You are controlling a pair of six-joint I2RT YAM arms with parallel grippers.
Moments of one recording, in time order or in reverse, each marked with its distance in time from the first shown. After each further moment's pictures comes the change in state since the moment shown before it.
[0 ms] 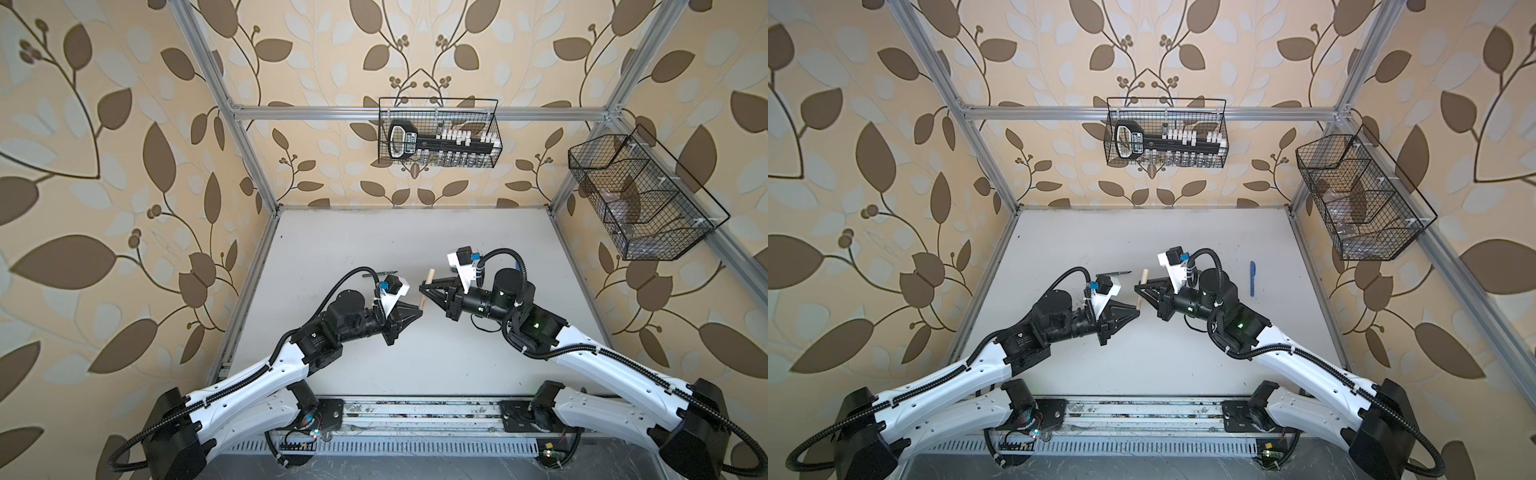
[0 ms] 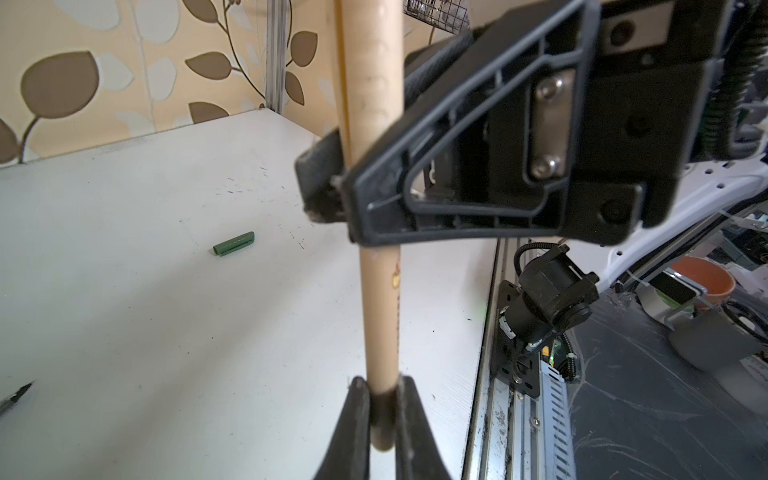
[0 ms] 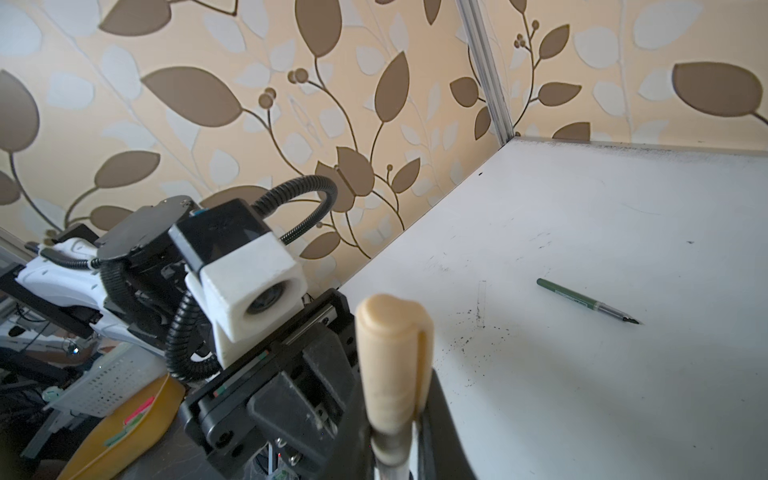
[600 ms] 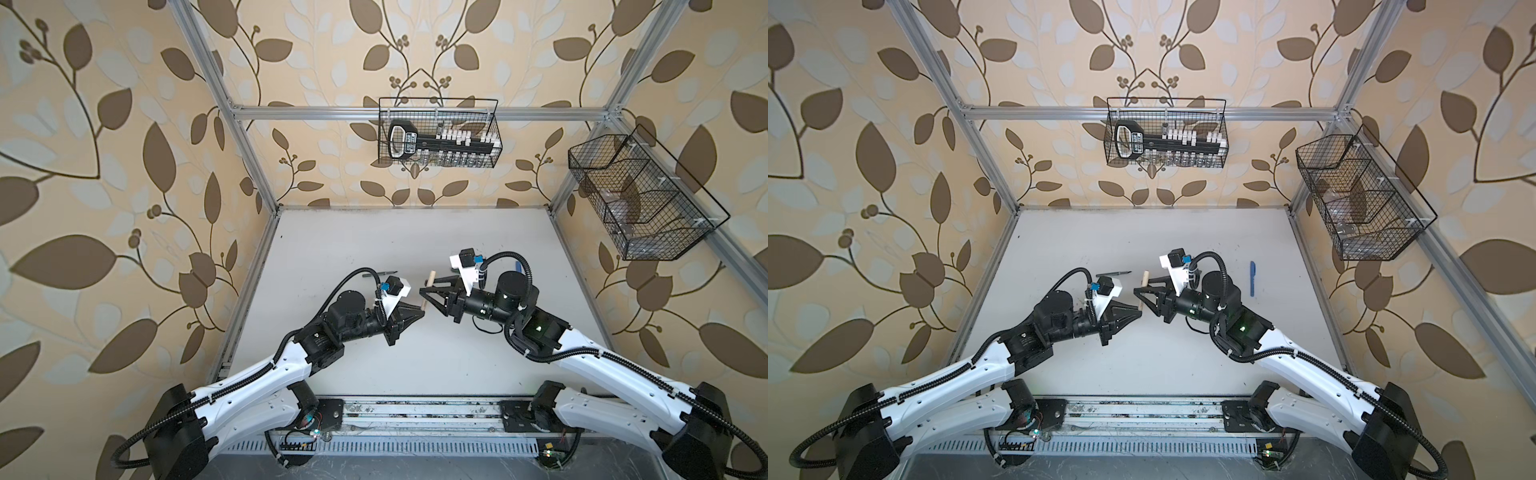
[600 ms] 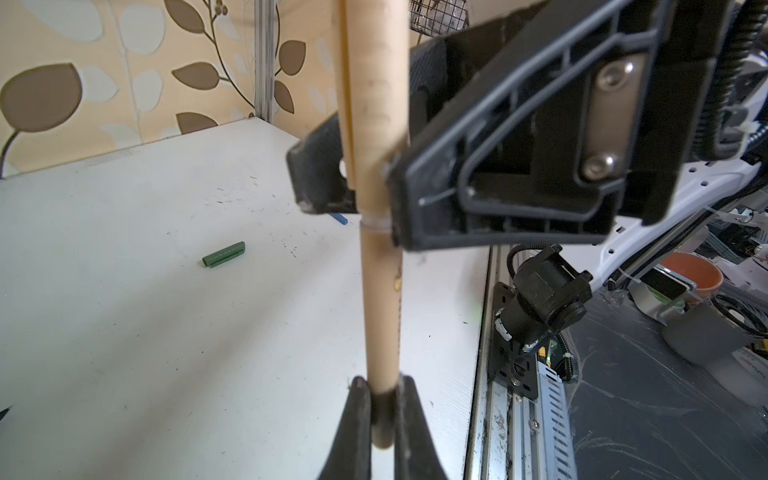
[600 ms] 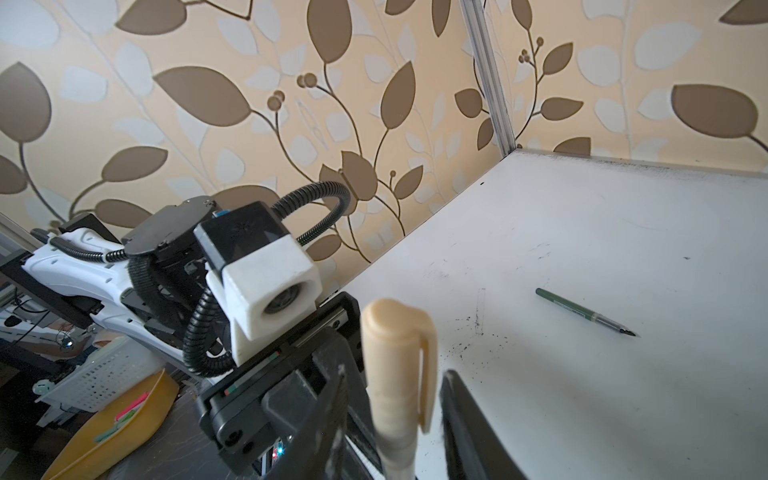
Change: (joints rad) left arm 0.000 0.023 -0.040 0.093 0.052 0.008; right arm 0.025 -0.024 -0.022 0.023 0.000 -0.053
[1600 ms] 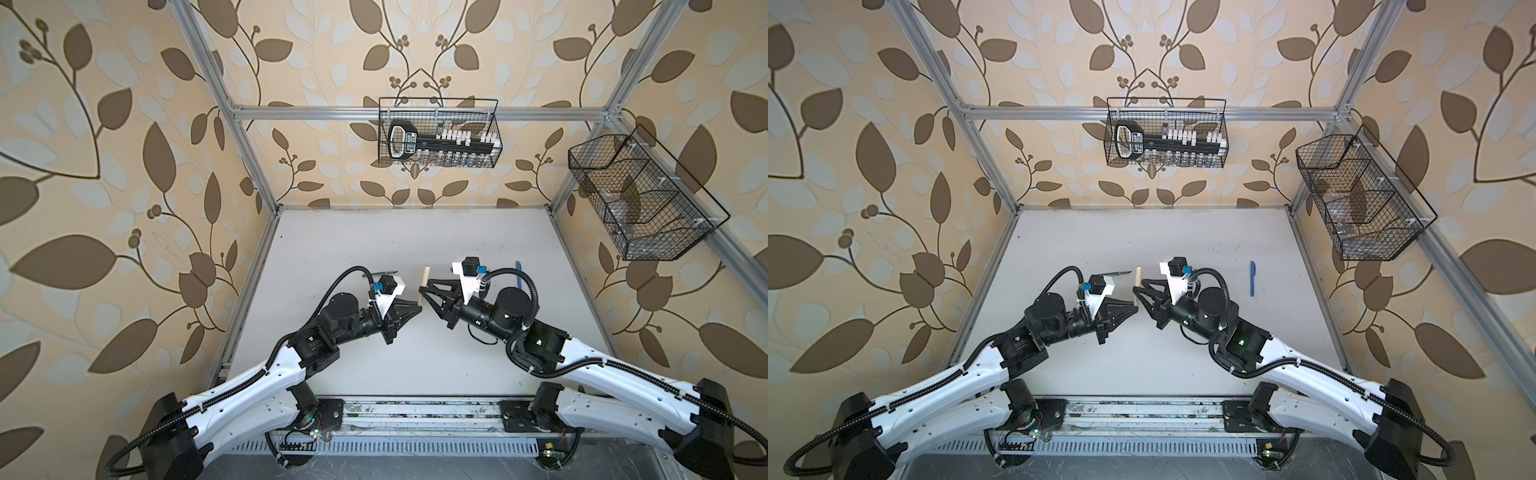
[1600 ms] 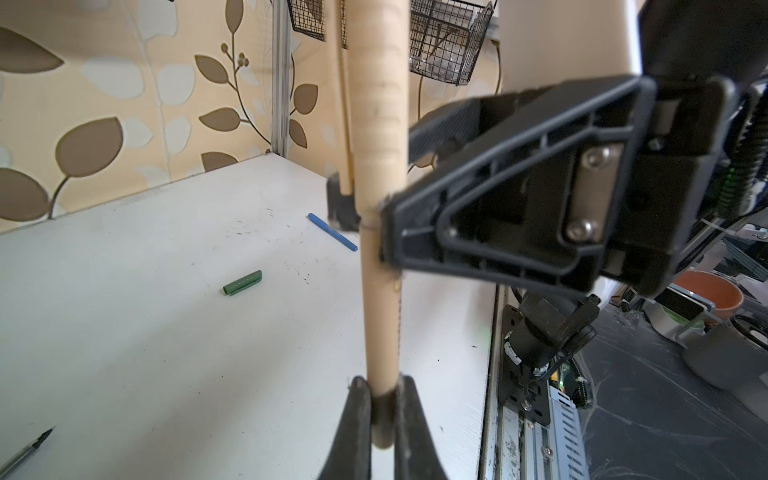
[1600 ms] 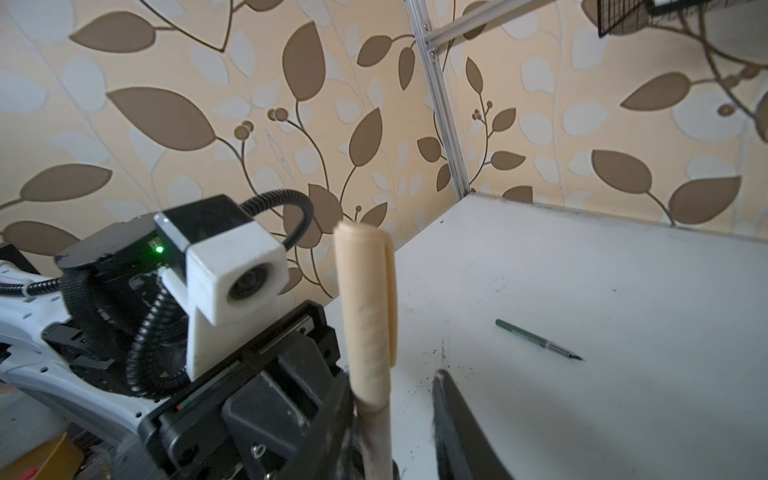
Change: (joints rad) left arm 0.000 -0.054 -0.002 0.027 -0.041 0.012; right arm 0.156 -0.047 -0.037 0.033 0.333 -0.071
